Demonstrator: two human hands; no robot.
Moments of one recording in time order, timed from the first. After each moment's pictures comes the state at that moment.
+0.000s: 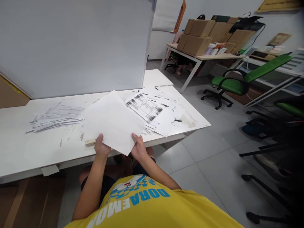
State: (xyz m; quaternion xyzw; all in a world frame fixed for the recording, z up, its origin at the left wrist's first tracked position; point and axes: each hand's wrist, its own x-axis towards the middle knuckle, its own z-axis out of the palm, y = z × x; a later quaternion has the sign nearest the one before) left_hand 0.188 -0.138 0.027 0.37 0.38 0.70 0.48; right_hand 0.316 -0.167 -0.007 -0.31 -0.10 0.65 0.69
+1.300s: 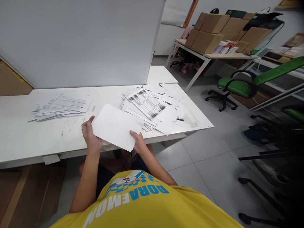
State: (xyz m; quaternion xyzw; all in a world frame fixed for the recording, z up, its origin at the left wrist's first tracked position) left_hand 0.153 -0.128 0.013 0.36 0.43 0.75 0.35; right_hand 0.331 -0.156 -0.035 -0.35 -0.16 0.68 0.62
